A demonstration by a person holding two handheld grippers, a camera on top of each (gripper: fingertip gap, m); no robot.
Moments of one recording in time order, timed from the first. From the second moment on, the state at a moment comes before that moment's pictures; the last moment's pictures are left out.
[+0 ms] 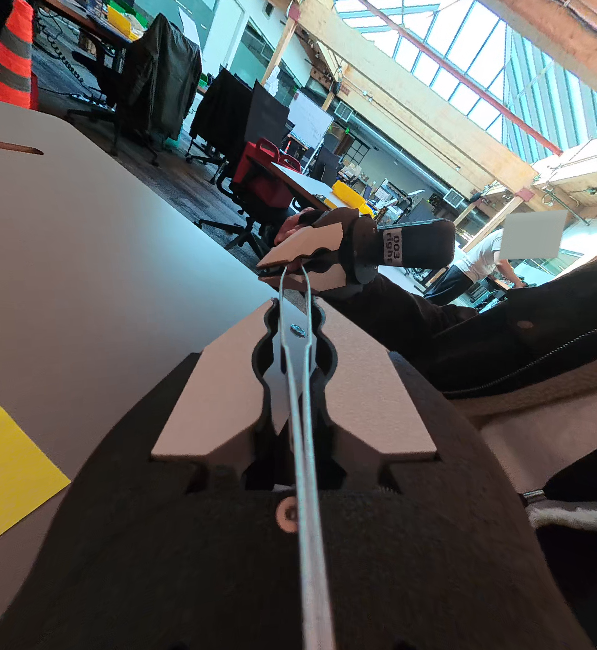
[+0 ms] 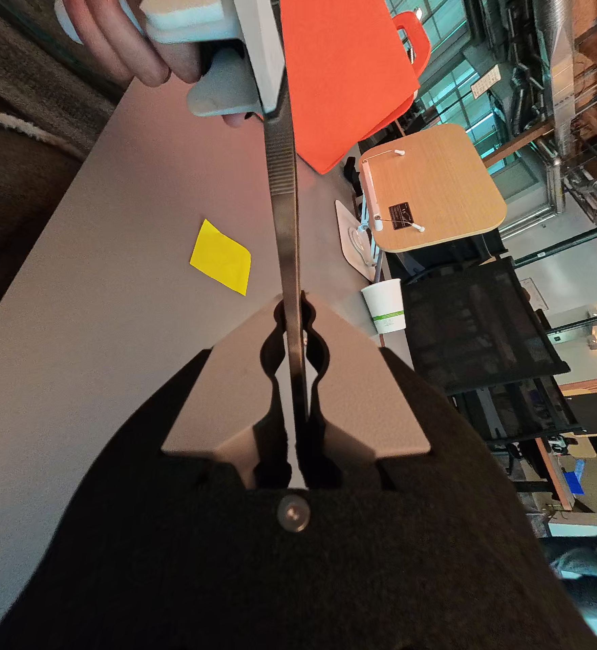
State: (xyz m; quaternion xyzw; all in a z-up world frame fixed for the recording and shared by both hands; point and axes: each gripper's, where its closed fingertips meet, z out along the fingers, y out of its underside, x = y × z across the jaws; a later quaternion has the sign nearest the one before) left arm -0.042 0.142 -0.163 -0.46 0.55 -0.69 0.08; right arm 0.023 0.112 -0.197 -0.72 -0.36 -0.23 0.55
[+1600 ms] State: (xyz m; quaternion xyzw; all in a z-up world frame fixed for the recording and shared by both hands) left arm -0.113 0.332 -0.179 -0.56 0.48 -0.52 0.43; right arm 0.285 0.493 -0.301 -0.86 -0.29 0.01 0.41
